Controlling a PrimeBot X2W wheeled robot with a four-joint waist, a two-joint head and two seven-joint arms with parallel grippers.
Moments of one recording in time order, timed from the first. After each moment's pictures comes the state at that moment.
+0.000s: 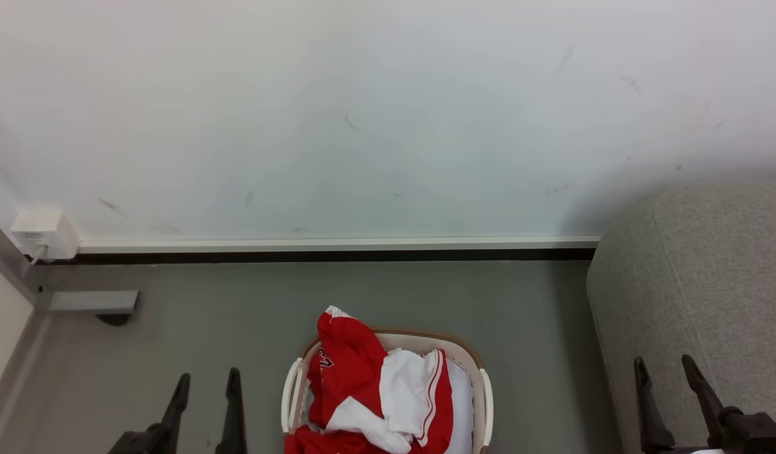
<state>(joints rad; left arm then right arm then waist) 0.02 0.05 -0.03 0.19 -0.18 0.01 -0.26 -0.06 -0.05 -0.02 0.33 0.16 0.13 -0.26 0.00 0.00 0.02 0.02</state>
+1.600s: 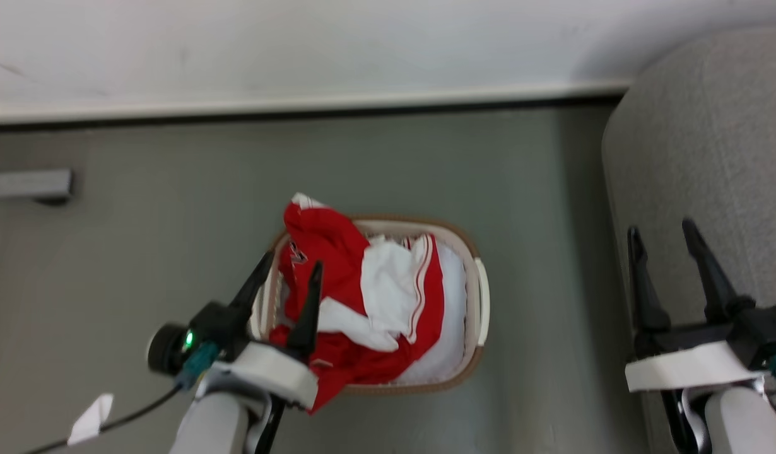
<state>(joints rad) -0.30 0.05 -0.16 0.33 -0.09 -0.06 -0.26 -0.27 -0.05 0.02 0.22 0.15 0.13 -0.26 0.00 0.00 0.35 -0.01</state>
